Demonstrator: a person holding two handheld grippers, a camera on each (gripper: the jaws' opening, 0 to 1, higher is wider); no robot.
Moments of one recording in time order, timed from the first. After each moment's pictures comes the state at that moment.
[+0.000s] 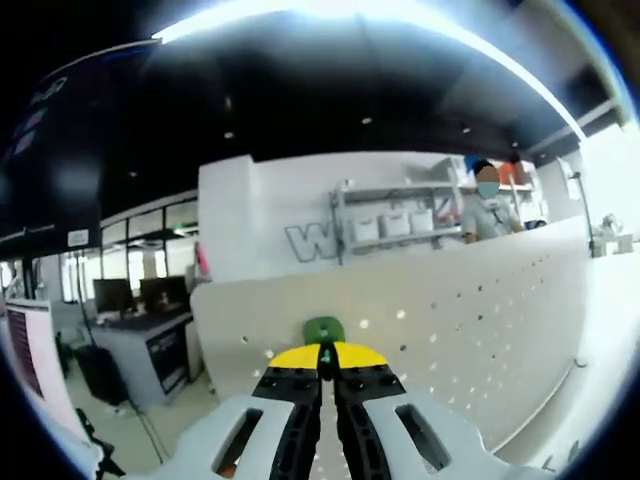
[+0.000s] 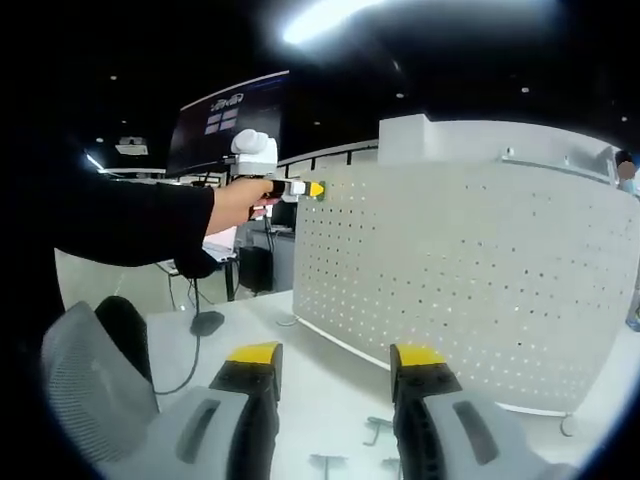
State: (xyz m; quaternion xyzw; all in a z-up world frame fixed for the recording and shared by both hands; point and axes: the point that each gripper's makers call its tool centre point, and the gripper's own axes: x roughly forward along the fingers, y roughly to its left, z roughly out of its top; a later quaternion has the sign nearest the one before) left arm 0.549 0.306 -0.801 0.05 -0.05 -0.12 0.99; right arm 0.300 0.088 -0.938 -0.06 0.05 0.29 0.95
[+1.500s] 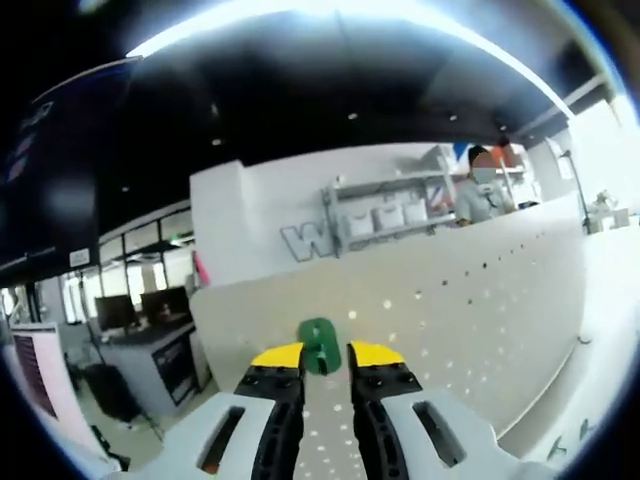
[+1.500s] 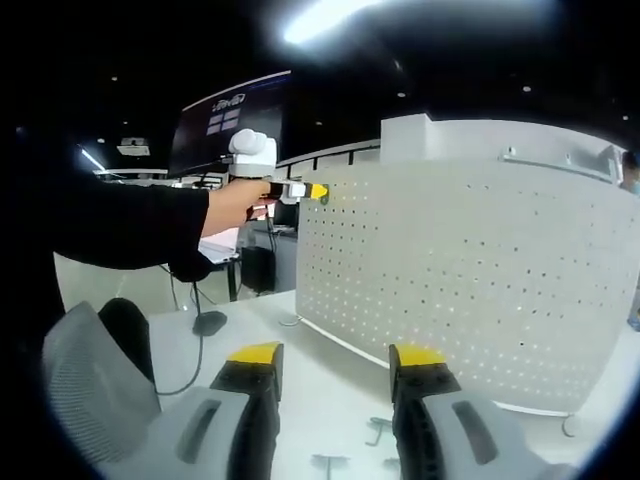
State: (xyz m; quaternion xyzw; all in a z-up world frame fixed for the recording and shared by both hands) left arm 0.533 0.301 -0.803 0.10 -0.05 -0.12 0.99; right arm 0.298 0.090 -0.938 -0.06 0.05 0.29 0.95
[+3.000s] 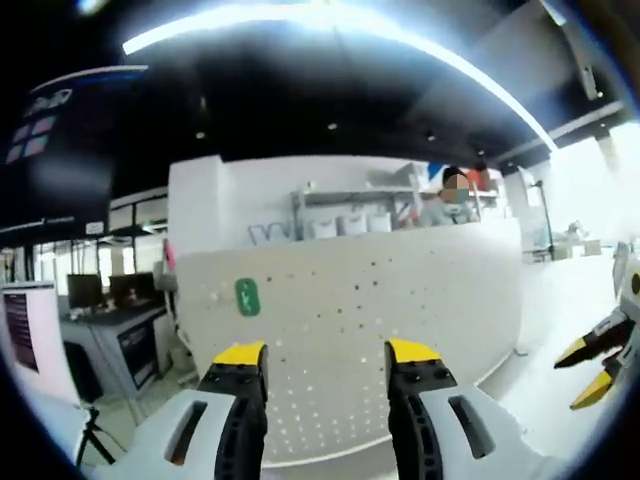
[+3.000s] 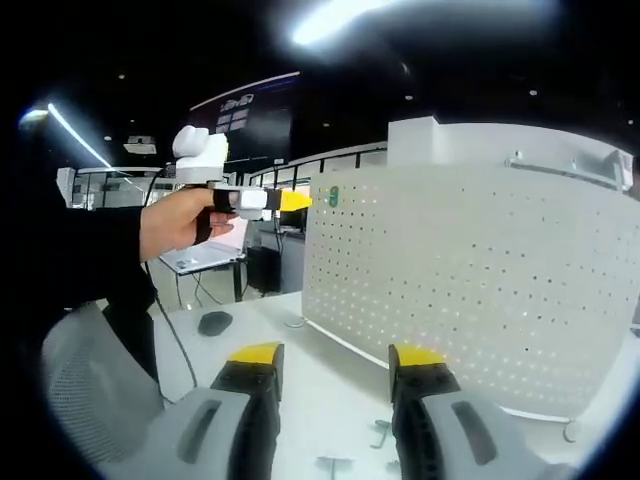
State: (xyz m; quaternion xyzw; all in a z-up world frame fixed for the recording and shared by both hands) left arm 0.417 0.266 -0.839 0.04 -0.04 -0.20 0.98; right arm 0.295 0.098 -0.936 -0.06 0.04 0.31 0.95
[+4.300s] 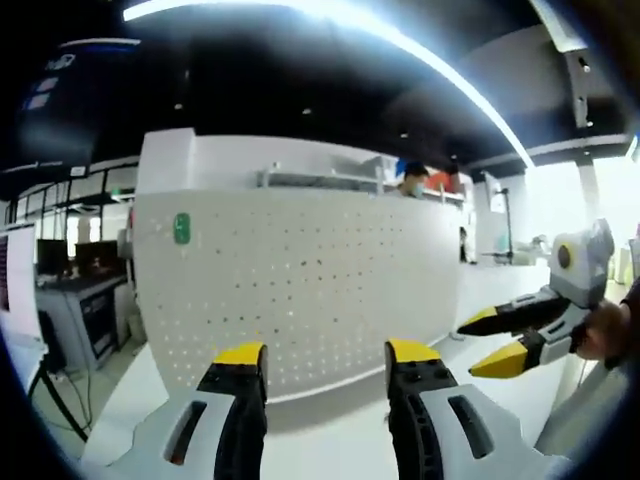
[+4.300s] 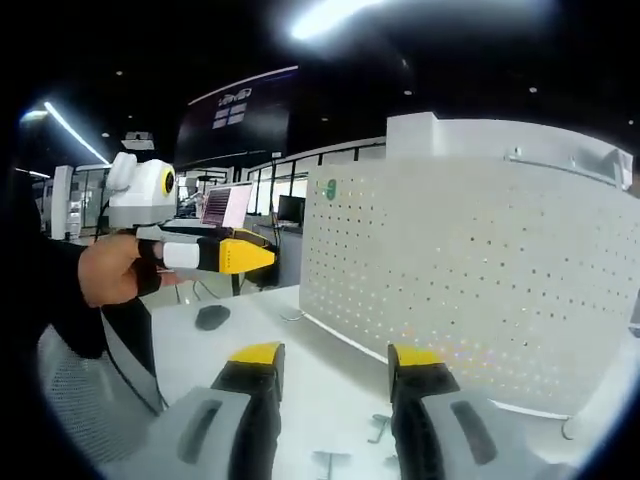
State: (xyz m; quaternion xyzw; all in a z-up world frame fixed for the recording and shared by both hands) left arm 0.340 0.217 -0.905 0.01 0.01 -0.28 0.96; right arm 0.296 0.095 -0.943 -0.07 0.05 0.30 0.95
